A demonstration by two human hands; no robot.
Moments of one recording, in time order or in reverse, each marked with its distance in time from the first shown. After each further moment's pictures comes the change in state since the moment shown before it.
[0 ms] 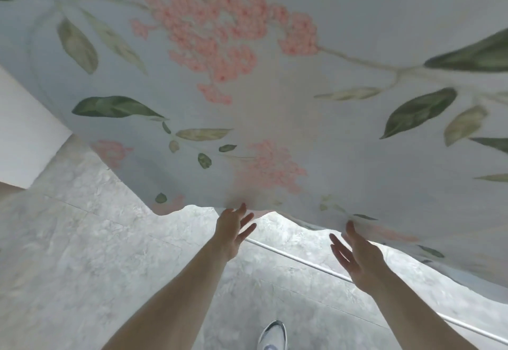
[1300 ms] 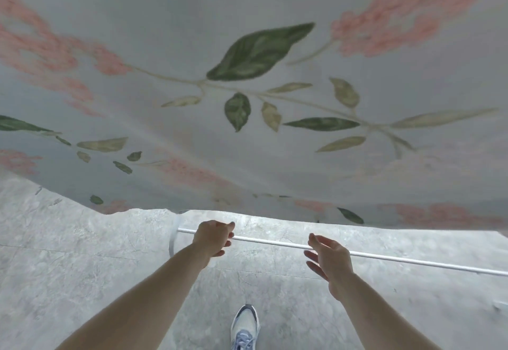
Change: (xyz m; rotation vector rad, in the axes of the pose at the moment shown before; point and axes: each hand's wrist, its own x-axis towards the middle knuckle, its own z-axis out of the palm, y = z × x) left_hand 0.008 -0.095 0.053 0.946 0.047 -0.023; right_hand 0.051 0.064 -0.117 -0.166 0.171 -0.043
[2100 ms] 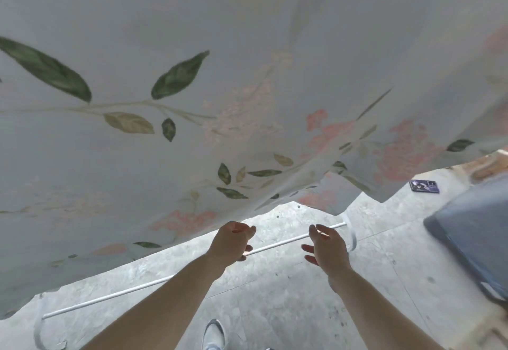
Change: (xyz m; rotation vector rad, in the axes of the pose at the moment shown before) left_hand -0.289 0.130 0.418 0.229 -0.423 0.359; right_hand -0.047 -0.095 -0.468 0.139 0.295 -0.233
